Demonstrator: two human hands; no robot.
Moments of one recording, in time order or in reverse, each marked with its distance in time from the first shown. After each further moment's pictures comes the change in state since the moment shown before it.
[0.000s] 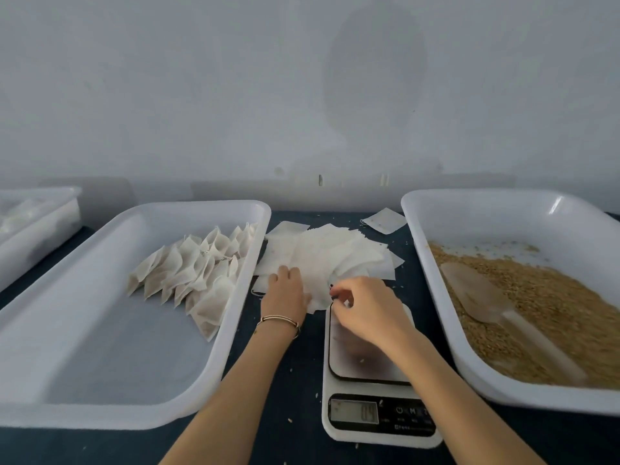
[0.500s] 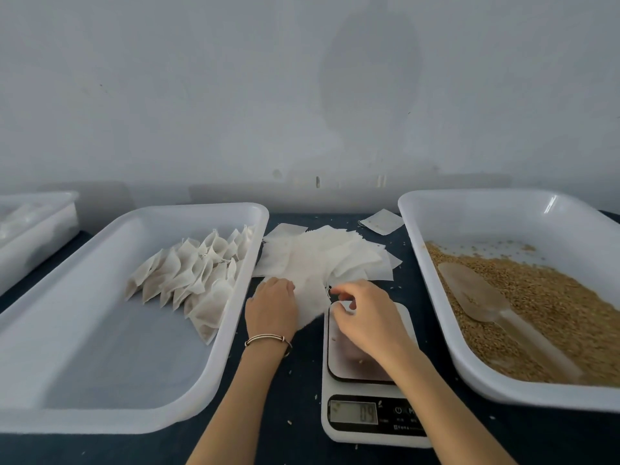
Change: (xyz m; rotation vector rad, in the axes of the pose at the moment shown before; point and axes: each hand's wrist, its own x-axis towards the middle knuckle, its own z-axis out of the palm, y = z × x) left_hand -0.024 -0.006 -0.005 -0.270 0.316 -0.108; right_hand -0.008 0.007 0.016 0.139 0.152 -0.011
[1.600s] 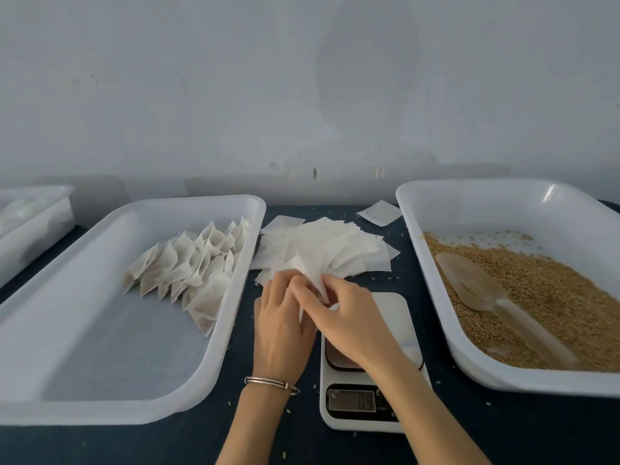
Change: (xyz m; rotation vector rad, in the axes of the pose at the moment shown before) left_hand -0.059 0.023 -0.034 -0.361 0.195 0.349; right_hand -0.025 -0.040 -0.008 0.314 -0.042 -0.063
